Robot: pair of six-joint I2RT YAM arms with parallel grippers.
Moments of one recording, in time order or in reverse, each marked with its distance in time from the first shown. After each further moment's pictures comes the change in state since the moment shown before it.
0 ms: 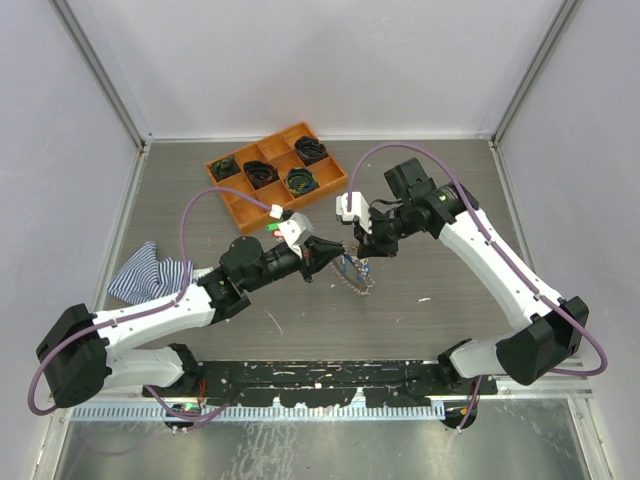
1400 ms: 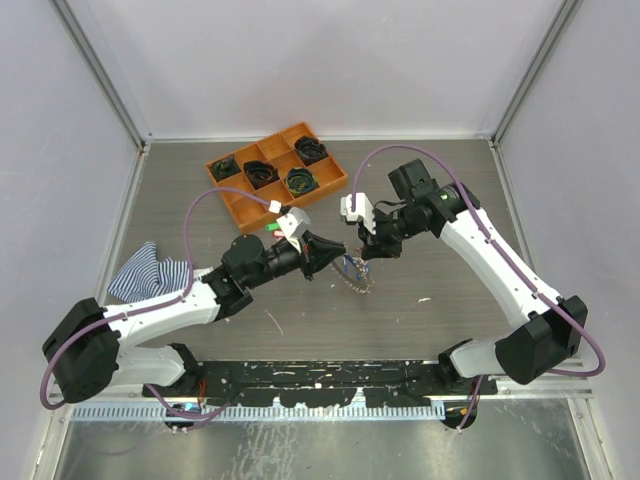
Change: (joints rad) left arm 0.045 0.051 -0.019 0.071 0.048 -0.127; right arm -0.035 0.002 -0.030 -0.014 -0.008 -0.032
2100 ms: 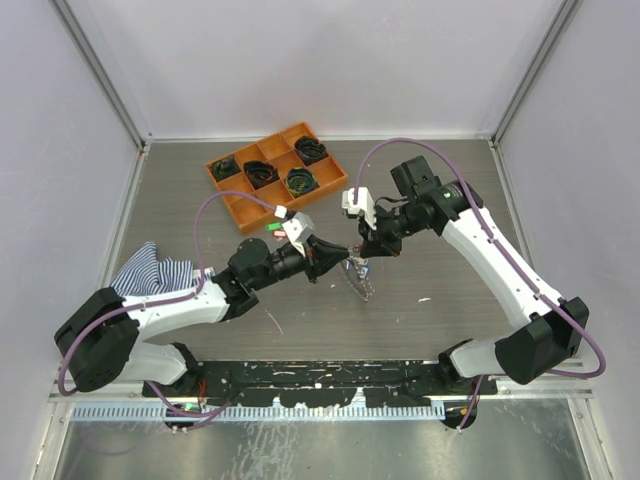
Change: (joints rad) left arm 0.001 0.088 -0.034 0.129 0.018 0.005; right arm -0.011 0.000 0.028 -0.006 -0.047 0.061
